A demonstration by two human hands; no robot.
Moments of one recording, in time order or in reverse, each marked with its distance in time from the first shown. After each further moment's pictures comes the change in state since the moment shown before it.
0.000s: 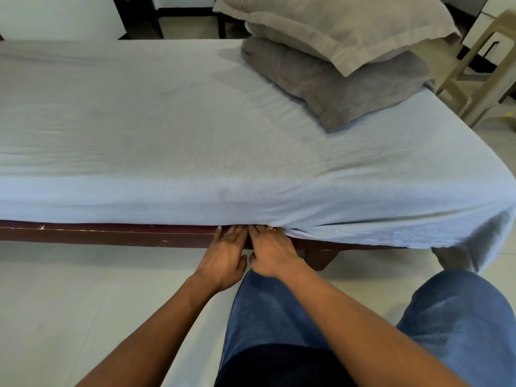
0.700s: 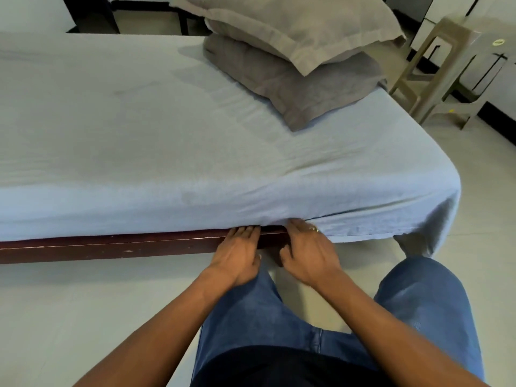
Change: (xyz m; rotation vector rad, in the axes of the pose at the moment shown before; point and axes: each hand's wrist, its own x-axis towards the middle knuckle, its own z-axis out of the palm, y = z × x) left_hand 0.050 0.077 0.000 0.105 -0.187 0.075; right_hand -0.076 0.090 -0.019 -0.028 0.302 0.266
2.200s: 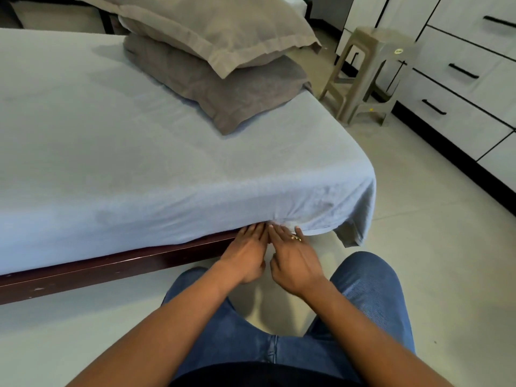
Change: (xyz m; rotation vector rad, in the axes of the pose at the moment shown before) left_hand 0.080 0.115 0.017 0.008 -0.021 0.342; right_hand -0.039 0.085 -0.014 -0.029 -0.100 0.076
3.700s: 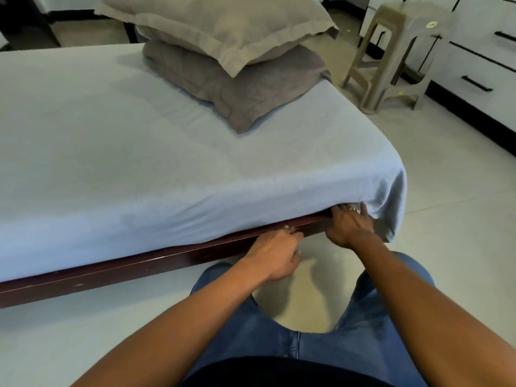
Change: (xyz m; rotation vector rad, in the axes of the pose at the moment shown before) left_hand -0.006 0.029 -0.039 -0.037 -0.037 -0.025; right_hand 0.062 0.102 -0.018 -0.158 -0.228 0.348
